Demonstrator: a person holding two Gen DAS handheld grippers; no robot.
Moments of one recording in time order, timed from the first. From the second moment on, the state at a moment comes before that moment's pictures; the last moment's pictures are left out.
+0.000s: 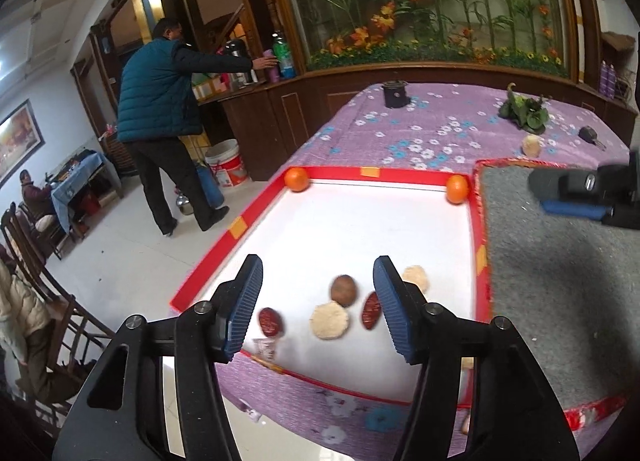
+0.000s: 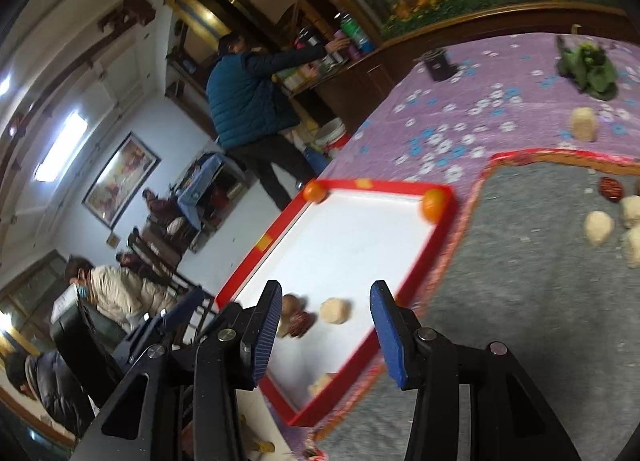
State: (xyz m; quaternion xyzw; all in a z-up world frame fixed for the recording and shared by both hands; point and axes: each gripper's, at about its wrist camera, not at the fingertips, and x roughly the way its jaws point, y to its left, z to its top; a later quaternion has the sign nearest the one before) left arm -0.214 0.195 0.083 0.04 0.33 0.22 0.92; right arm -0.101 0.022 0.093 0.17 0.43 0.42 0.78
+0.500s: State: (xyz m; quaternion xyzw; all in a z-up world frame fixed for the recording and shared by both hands) left arm -0.192 0.134 0.080 0.06 0.35 0.15 0.92; right arm -0.064 -0.145 0.084 0.26 0.40 0.28 0.83
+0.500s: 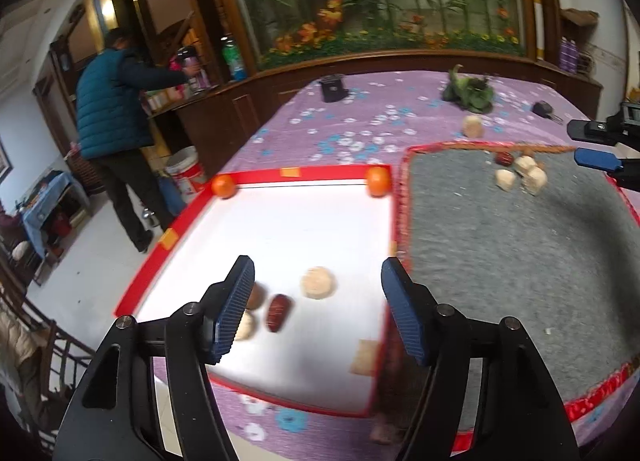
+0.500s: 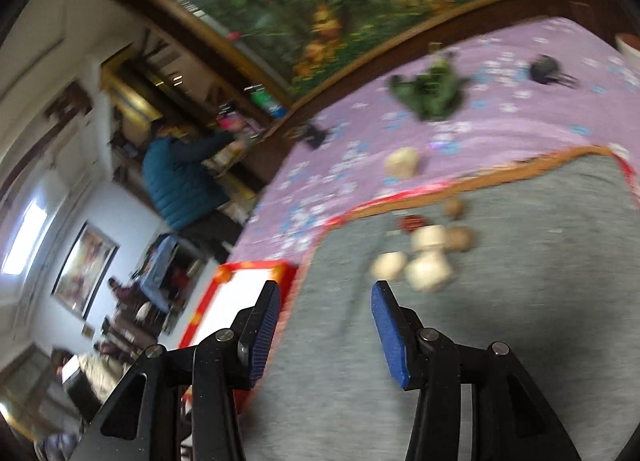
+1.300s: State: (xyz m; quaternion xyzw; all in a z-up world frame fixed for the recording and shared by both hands) left arm -0.091 0.049 0.075 0.12 0.38 0.04 0.92; right arm -0.006 -0.104 0.028 0.02 0.46 0.21 0.86
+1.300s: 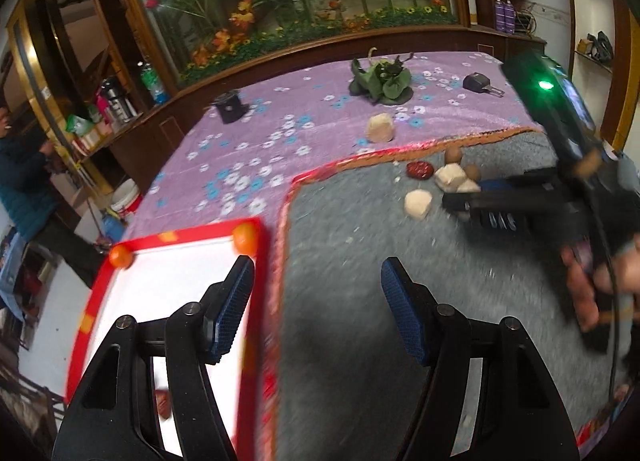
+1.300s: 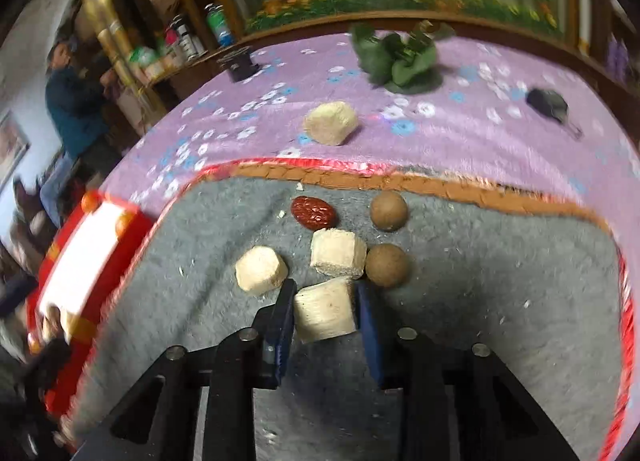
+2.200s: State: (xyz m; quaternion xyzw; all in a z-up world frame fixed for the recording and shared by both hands) left arm 0.013 -0.001 0.020 0.10 0.42 -0.07 0.90; right arm 0.019 -0.202 0.032 0.33 0.47 0.22 0.79
